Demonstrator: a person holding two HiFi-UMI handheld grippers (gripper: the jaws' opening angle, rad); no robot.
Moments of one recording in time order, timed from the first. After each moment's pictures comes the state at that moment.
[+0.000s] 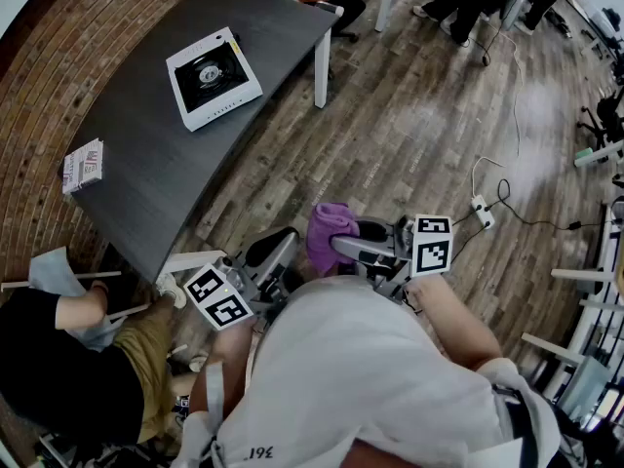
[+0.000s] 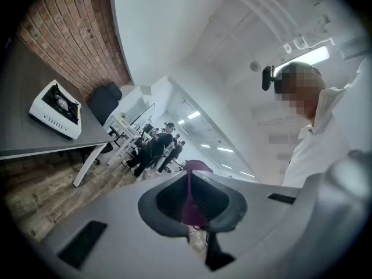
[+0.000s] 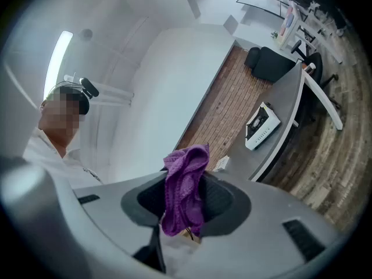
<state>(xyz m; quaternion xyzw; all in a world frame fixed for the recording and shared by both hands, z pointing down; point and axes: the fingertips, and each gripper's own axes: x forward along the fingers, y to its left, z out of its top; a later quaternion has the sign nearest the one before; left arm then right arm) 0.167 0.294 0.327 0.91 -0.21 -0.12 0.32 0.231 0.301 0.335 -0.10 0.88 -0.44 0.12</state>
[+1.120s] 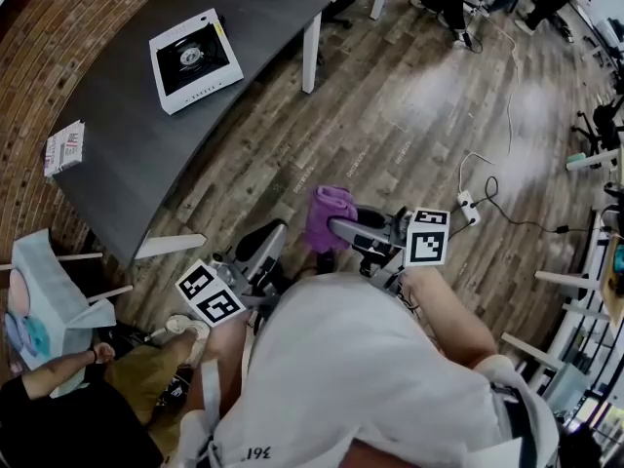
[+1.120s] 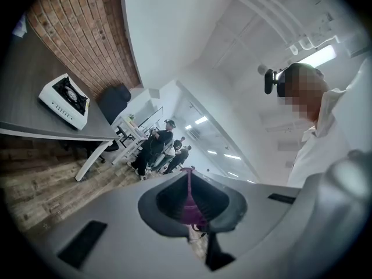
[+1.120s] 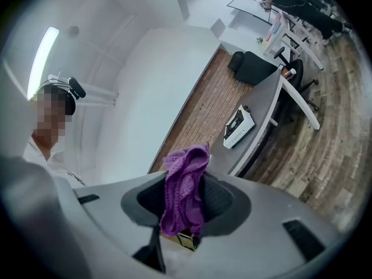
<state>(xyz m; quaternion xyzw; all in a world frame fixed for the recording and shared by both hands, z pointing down) 0.202 0.292 0.344 0.89 -0.25 -0.15 0.35 0.287 0.284 0.367 -0.16 0.86 -0.47 0.08</state>
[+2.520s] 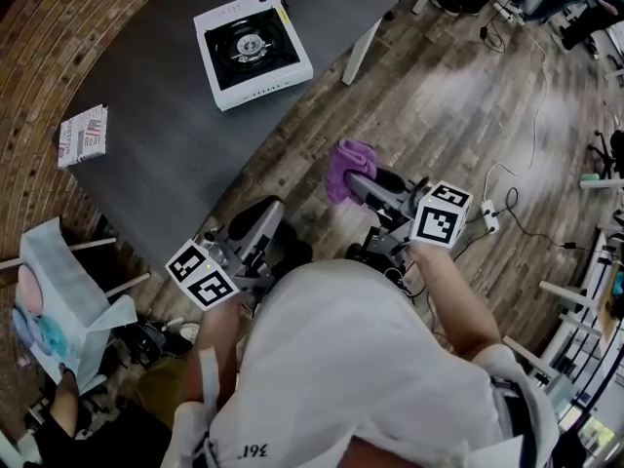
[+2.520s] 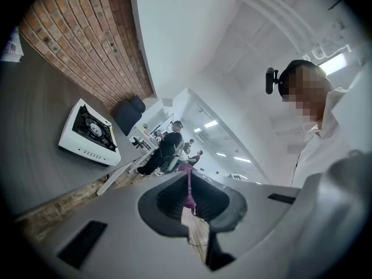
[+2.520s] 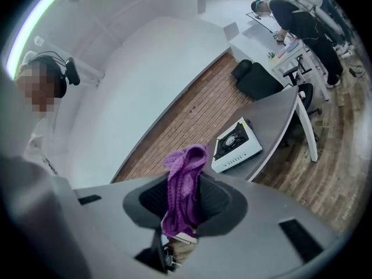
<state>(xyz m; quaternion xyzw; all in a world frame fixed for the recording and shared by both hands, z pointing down) 0.037 0.170 0.344 0.88 -0.29 -0.14 0.35 0.160 0.122 0.371 -0.26 0.88 -0.41 0.03</state>
